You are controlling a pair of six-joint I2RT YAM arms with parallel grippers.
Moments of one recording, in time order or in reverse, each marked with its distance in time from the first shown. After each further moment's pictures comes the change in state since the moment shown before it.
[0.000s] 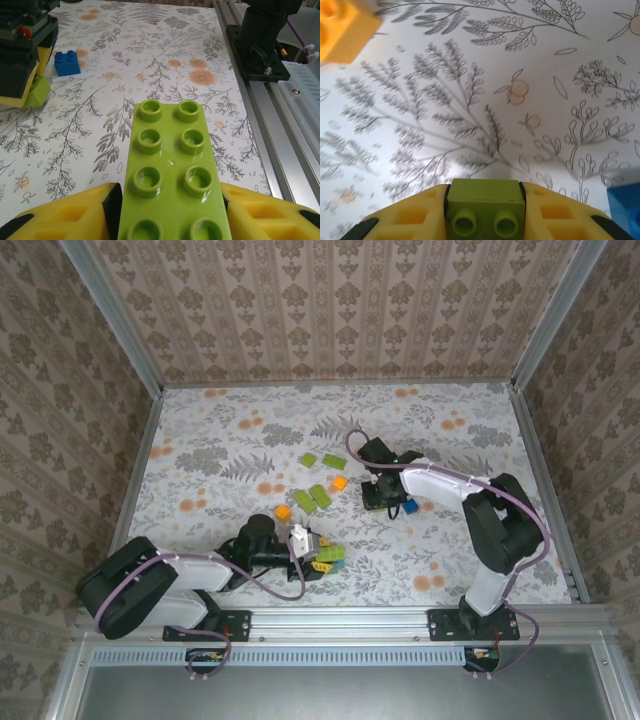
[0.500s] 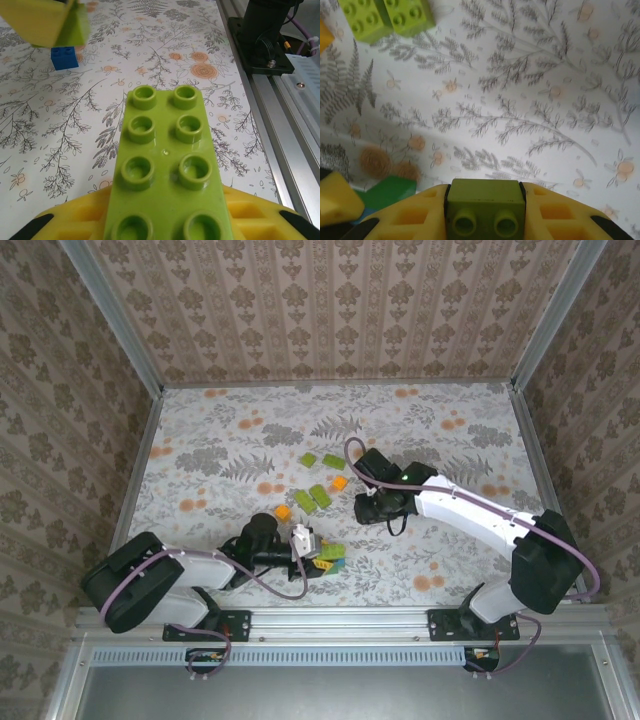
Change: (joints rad) left arm 0.000 0.040 0.013 0.004 0.000 0.017; right arm 0.199 -0.253 0.000 -0.214 -0.022 0.135
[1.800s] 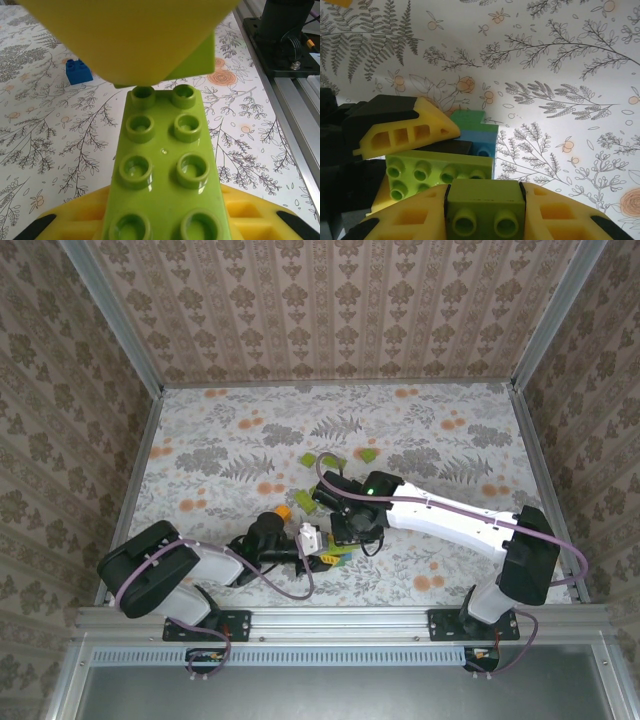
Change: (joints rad) left arm -0.032 0.109 0.034 0.117 -0.072 0.029; right arm 0.241 0.104 0.222 -0.235 0.051 0.346
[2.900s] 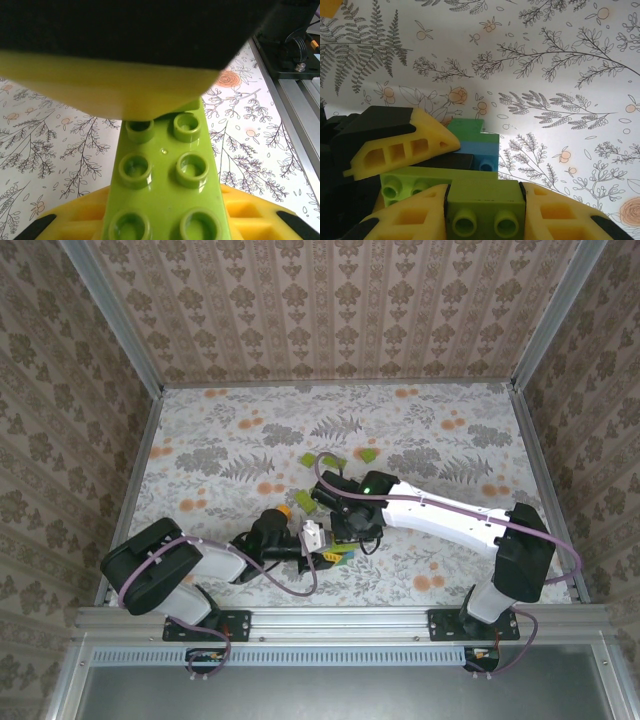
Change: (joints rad) left arm 0.000 0.022 0.038 -0.031 0.000 0.000; right arm -0.021 0.025 -0.017 0.027 0.015 -0.003
